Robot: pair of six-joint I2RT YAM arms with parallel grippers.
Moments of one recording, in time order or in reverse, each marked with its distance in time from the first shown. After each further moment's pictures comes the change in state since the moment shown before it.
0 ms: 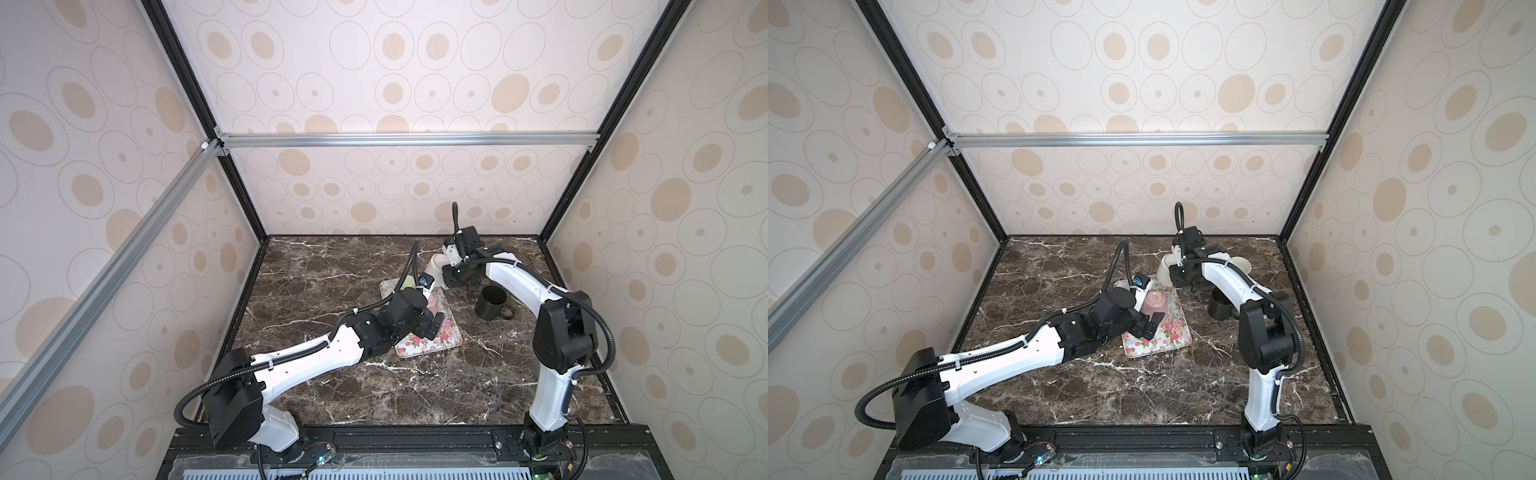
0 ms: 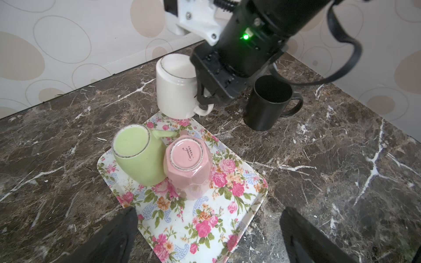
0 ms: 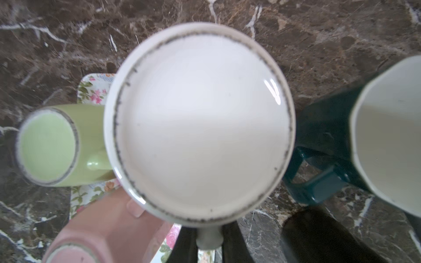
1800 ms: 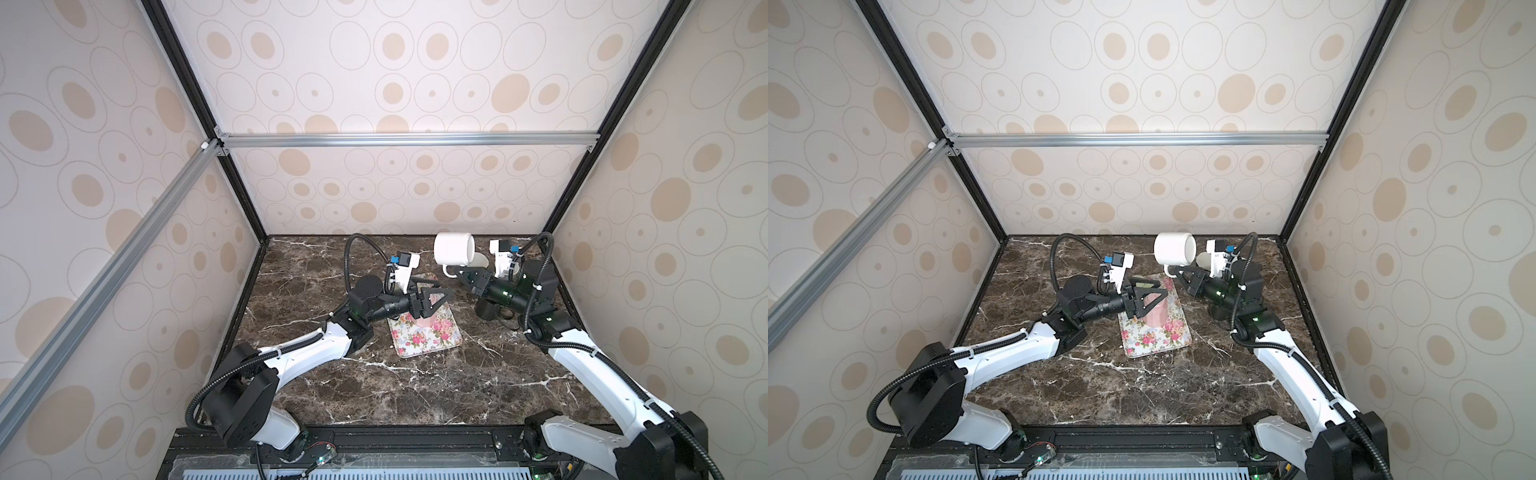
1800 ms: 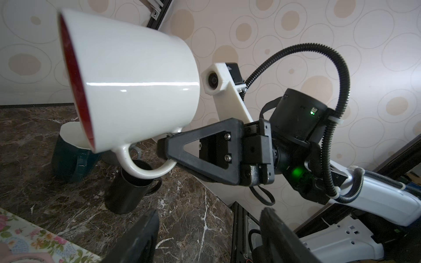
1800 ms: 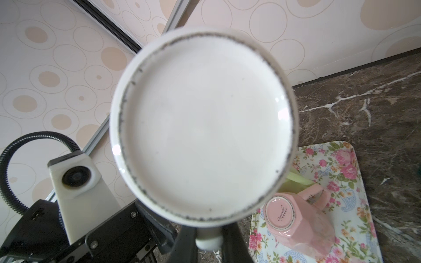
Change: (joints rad) left arm 0.223 0.036 -0.179 0.864 0.821 -0.448; right arm -0.050 -0.780 -0.750 0.863 -0.446 0.606
